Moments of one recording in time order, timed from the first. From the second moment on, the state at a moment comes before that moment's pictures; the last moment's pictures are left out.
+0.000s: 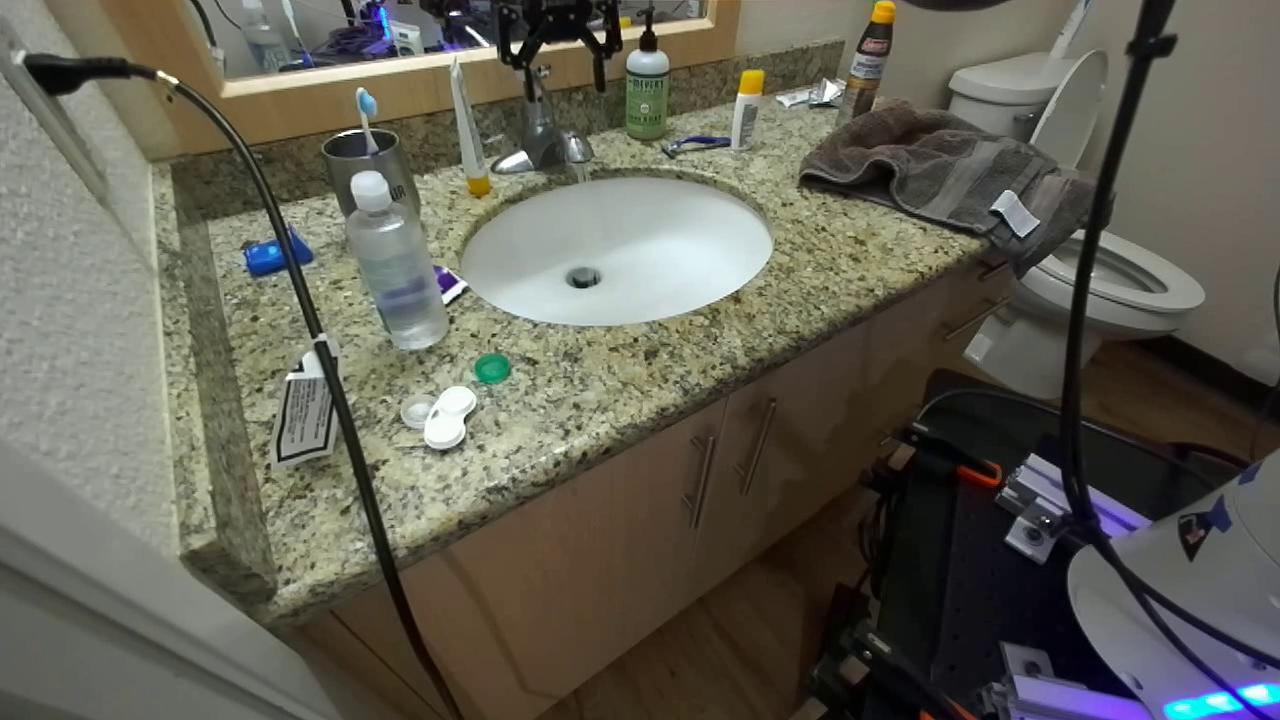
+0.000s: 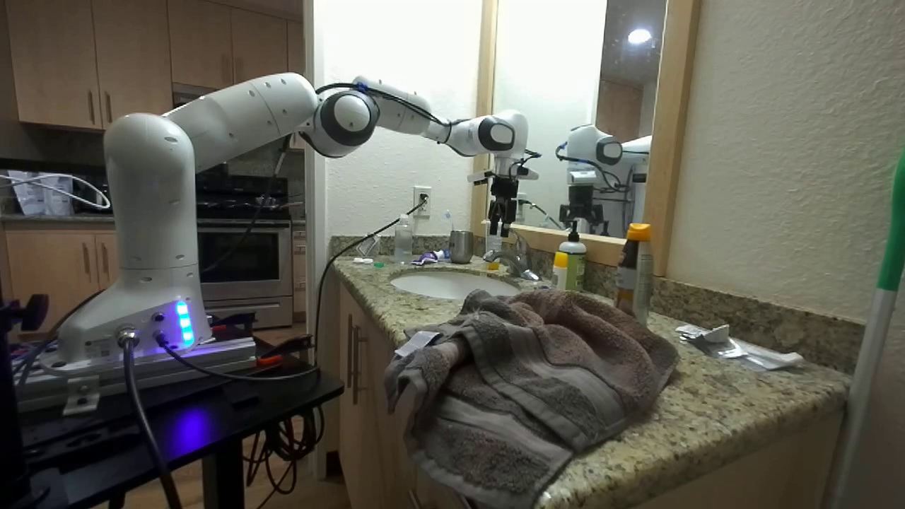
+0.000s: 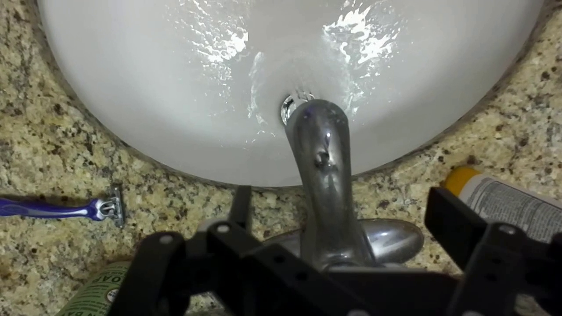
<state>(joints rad) -0.30 1.05 -0.13 -0.64 0.10 1.61 0.27</state>
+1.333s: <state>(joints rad) -0.38 1.11 -0.10 -0.63 0.16 1.50 0.28</state>
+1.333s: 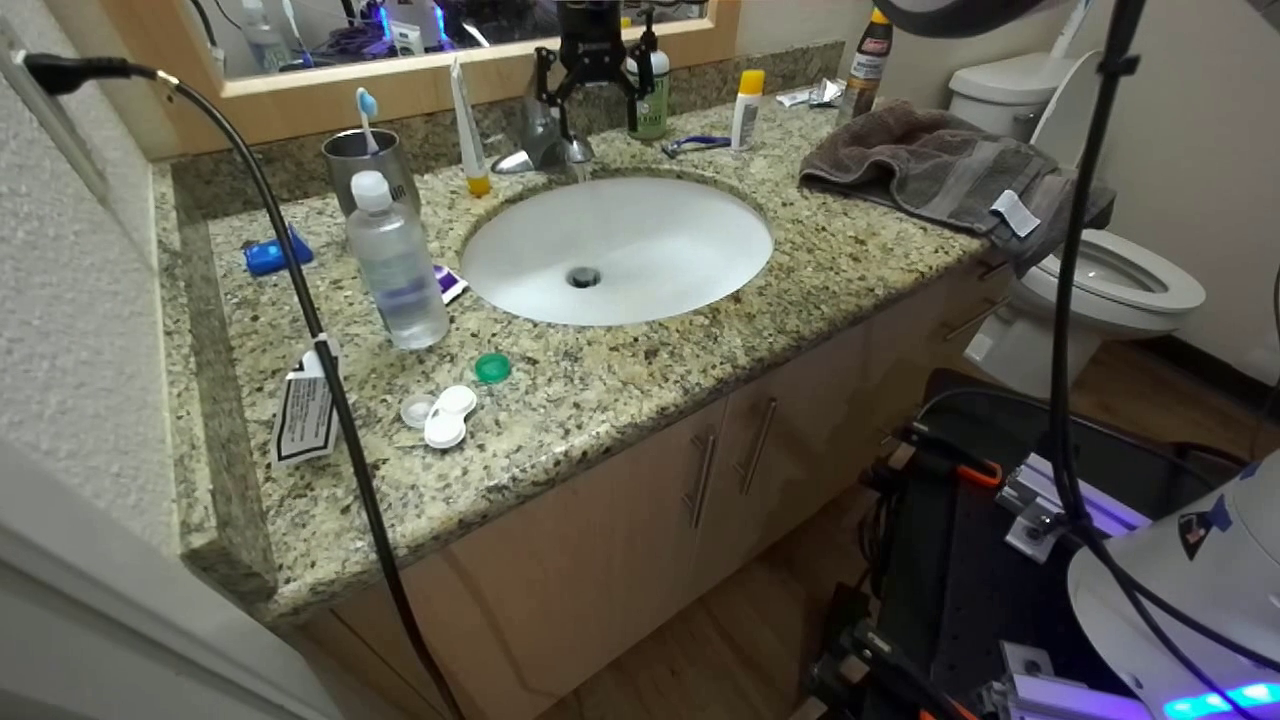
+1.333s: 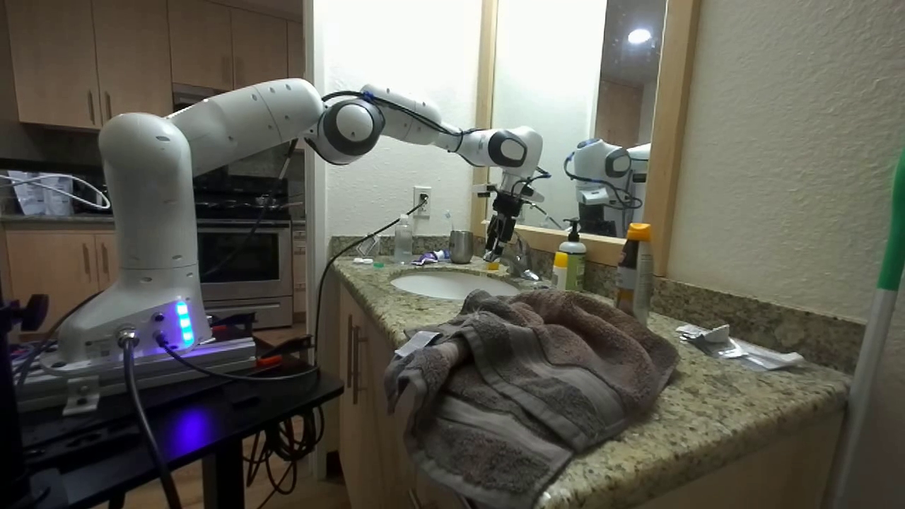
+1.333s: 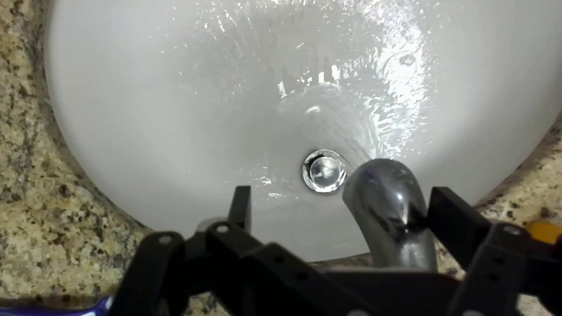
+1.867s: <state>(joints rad) -0.35 1.08 -0.06 -0.61 0.19 1.50 0.27</state>
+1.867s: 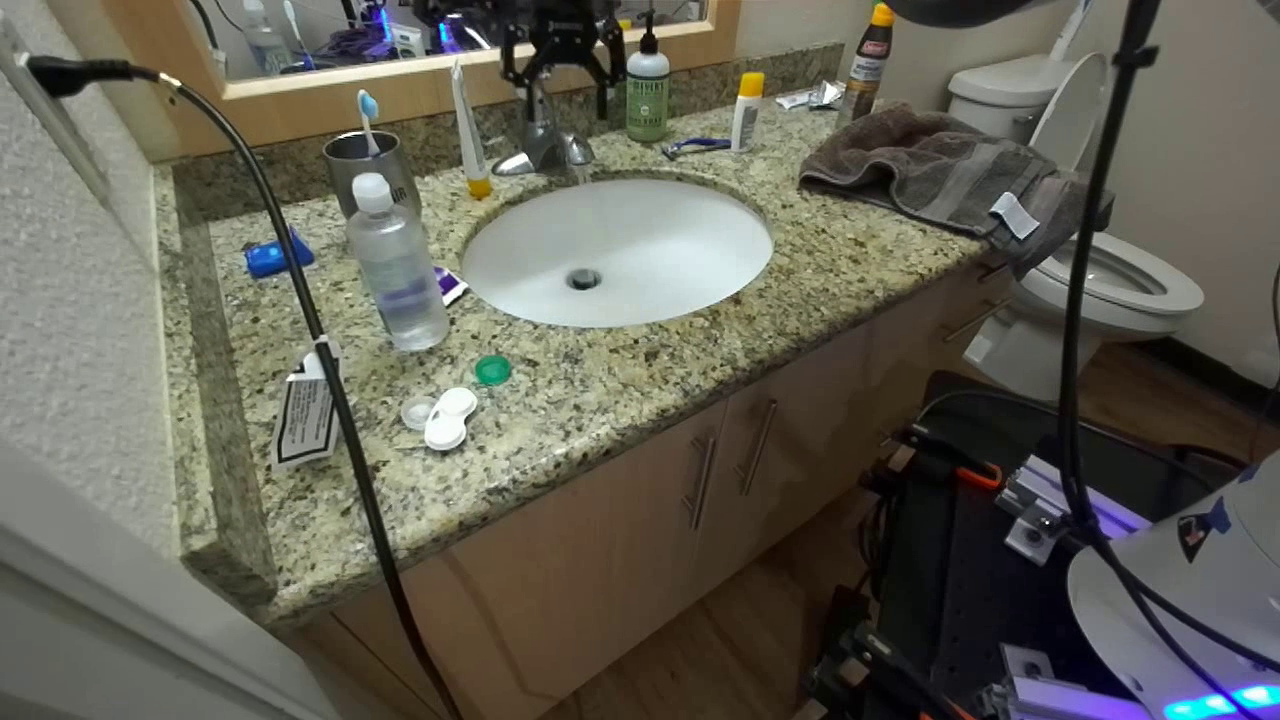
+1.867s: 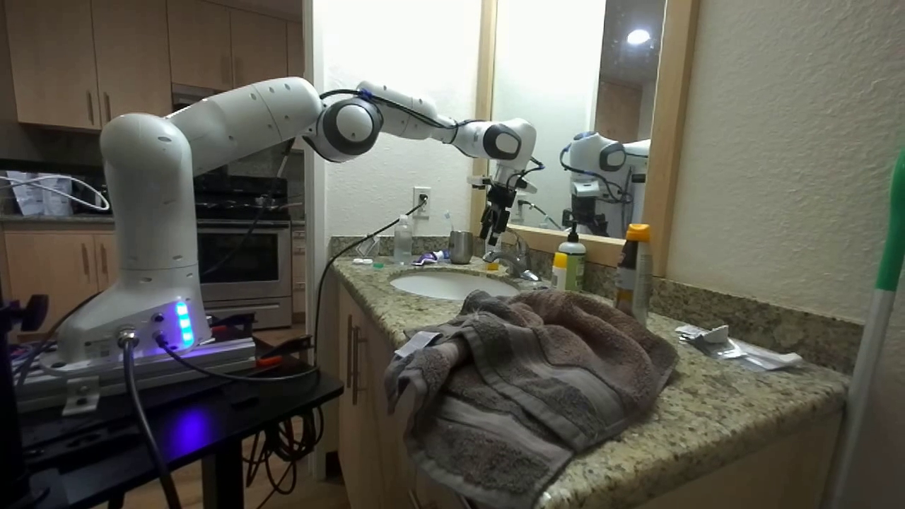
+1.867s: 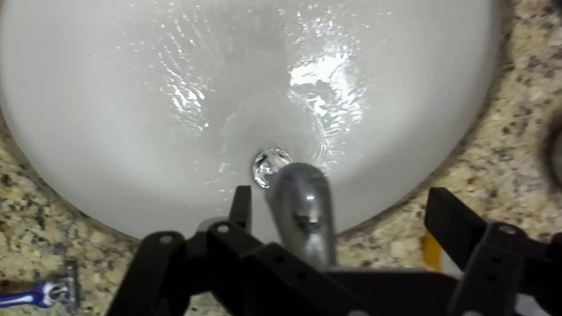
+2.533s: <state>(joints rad) -0.26 1.03 -0.08 -0.58 0.15 1.55 0.31</state>
